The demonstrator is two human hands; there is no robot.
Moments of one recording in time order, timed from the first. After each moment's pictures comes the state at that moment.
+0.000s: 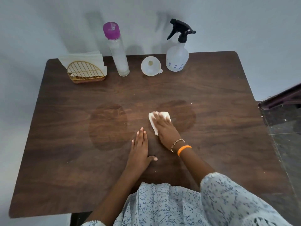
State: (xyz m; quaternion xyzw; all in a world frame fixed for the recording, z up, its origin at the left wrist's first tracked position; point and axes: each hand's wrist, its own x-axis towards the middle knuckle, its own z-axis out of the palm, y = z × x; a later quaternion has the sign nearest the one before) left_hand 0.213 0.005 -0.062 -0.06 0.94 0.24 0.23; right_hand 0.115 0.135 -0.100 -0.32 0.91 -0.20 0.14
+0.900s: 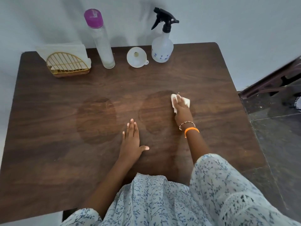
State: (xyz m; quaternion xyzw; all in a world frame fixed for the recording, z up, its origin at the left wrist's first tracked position) left_hand 0.215 0.002 -0.067 -0.05 0.93 0.26 0.24; right_hand 0.084 0.204 -0.095 -0.05 0.96 -0.24 0.11
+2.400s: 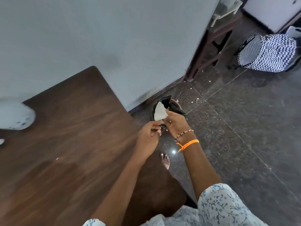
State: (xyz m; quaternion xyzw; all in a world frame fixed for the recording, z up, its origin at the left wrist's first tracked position) left_hand 0.026 0.445 -0.038 0.01 0.80 0.53 0.29; right_hand 0.013 0.575 -0.082 0.39 0.43 -0.82 0.03
